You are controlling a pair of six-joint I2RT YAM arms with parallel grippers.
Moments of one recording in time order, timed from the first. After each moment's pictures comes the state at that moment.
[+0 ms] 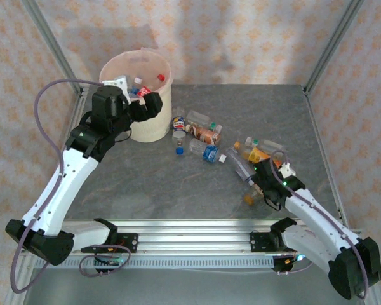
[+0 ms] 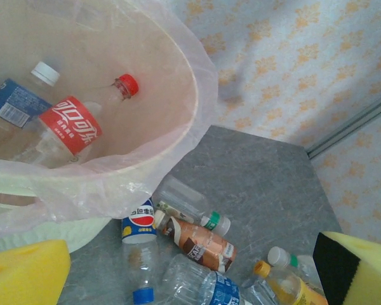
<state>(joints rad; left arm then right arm) -0.35 1.21 1.42 -0.61 -0.05 -0.55 0.41 0.87 0.53 -0.84 0.34 1.18</state>
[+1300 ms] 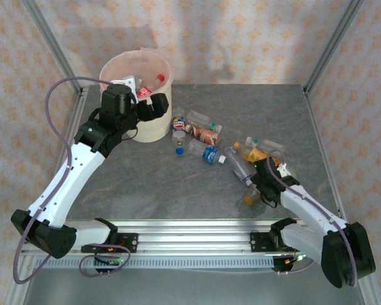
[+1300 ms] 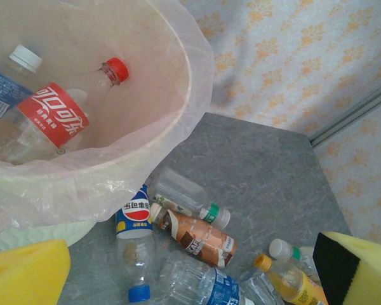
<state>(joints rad) -0.37 1.26 1.42 -0.60 -0.05 -0.54 0.34 0.98 0.45 -0.60 0.25 1.15</state>
